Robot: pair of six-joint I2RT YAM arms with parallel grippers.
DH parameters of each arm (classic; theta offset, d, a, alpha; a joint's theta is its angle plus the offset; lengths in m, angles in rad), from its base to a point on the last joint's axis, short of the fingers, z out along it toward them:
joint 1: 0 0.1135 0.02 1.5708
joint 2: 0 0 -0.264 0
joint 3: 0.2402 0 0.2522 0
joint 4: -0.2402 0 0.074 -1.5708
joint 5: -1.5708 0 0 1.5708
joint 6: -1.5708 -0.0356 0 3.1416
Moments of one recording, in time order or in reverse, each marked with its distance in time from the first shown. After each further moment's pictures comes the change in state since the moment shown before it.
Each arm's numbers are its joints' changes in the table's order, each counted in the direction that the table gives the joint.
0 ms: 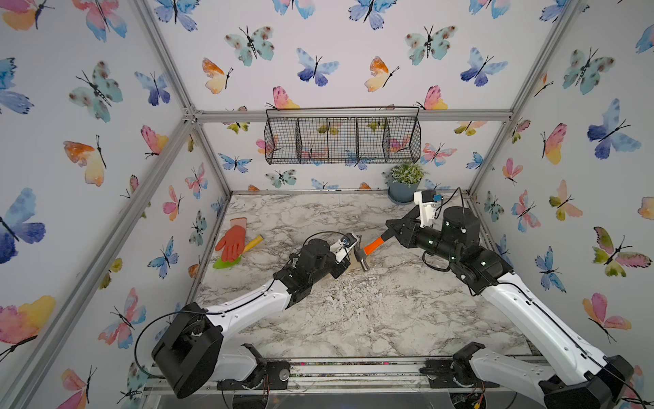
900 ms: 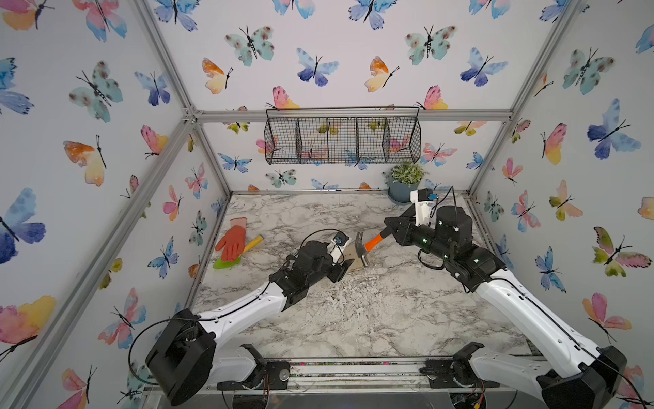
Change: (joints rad) left arm 0.004 0.050 -0.033 -0.069 -0.005 0.157; right arm 0.019 -0.041 0.004 0.024 -0.079 0.044
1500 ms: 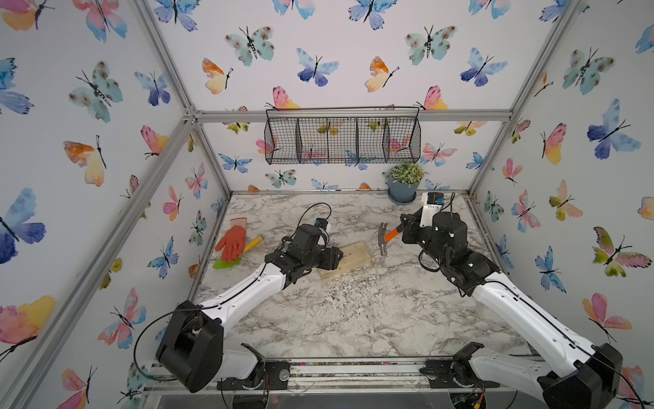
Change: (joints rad) left arm 0.152 -0.063 0.185 -0.365 -0.137 0.438; right arm 0.006 0.009 -0.080 0.058 -0.371 0.097
